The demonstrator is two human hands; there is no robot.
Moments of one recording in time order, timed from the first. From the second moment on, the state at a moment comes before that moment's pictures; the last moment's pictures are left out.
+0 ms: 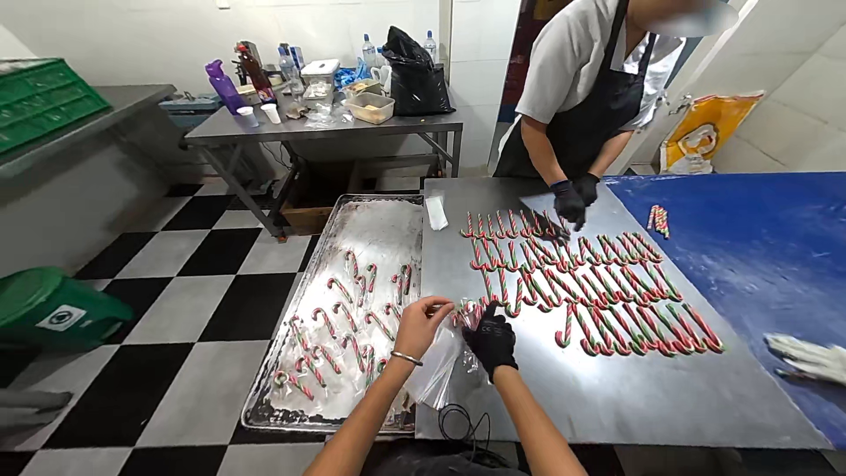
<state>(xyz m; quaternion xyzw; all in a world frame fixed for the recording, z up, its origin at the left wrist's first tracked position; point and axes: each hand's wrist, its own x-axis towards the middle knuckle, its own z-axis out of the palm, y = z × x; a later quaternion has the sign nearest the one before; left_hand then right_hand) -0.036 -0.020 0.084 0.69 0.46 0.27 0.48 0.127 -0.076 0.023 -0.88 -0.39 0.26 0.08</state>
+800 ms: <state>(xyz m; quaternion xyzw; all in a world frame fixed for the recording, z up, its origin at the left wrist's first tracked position) -0.213 0.161 -0.022 0.67 0.53 0.23 0.47 0.118 -0.052 0.021 -0.84 -0.40 0.23 0.30</state>
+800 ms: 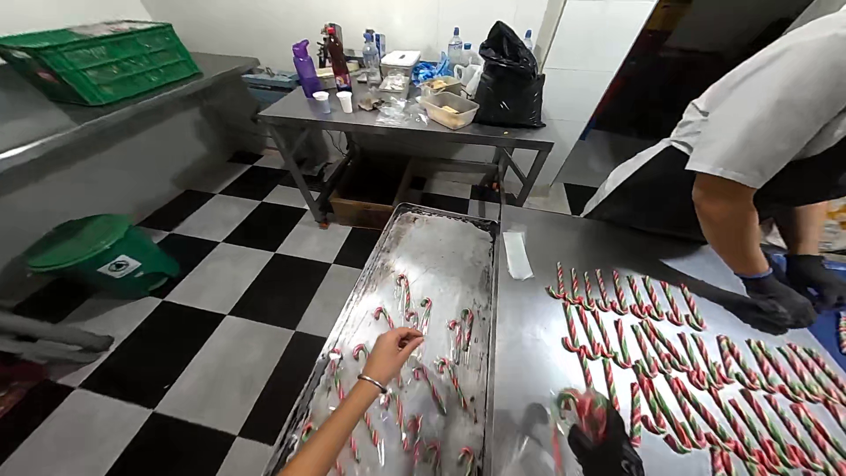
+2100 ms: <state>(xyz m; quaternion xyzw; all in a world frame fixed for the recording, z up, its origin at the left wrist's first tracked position) -0.193 0.373 -0.158 0.85 0.46 0.06 0.24 0.079 0.328 -0.087 -0.67 -0.74 0.06 0.11</state>
